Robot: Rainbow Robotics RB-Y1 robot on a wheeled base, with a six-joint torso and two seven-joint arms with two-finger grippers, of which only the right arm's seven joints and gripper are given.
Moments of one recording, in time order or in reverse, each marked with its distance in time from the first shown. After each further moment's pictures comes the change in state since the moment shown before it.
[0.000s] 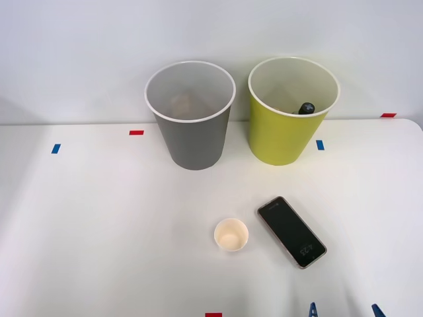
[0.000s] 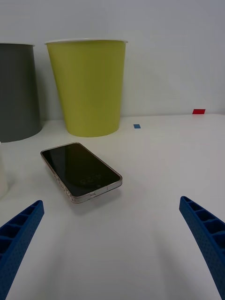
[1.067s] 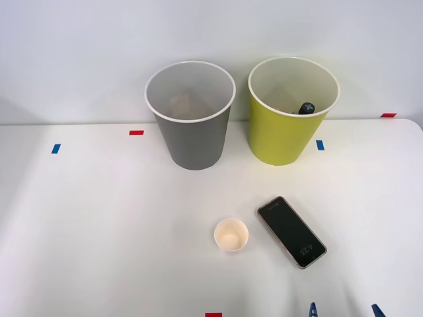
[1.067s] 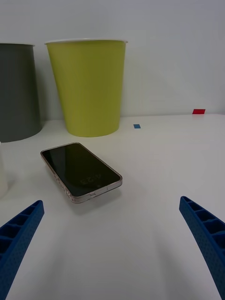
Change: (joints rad) arm 0.000 0.000 0.000 0.000 0.000 0.000 0.000
